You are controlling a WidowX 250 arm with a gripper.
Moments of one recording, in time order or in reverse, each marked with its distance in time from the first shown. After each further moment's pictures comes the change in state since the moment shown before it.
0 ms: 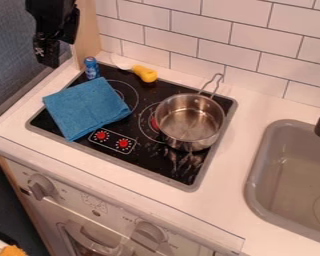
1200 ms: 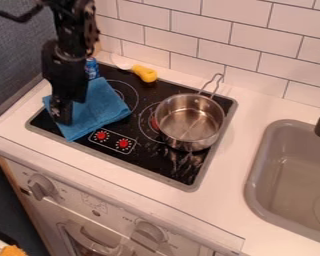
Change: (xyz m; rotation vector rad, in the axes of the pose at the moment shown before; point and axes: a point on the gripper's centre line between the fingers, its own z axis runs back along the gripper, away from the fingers) arm -0.040 0.031 -0.084 0.149 0.096 -0.006
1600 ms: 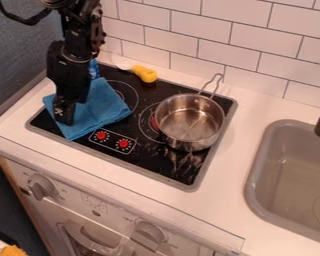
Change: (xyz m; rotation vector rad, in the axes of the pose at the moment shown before) arm -0.012 -0.003 -0.003 0.004 0.007 -0.008
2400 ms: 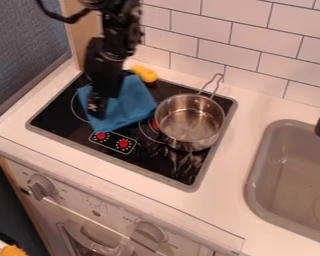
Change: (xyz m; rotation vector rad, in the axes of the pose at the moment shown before) arm -0.070 -0.016 0.022 -0.054 0.014 -0.166
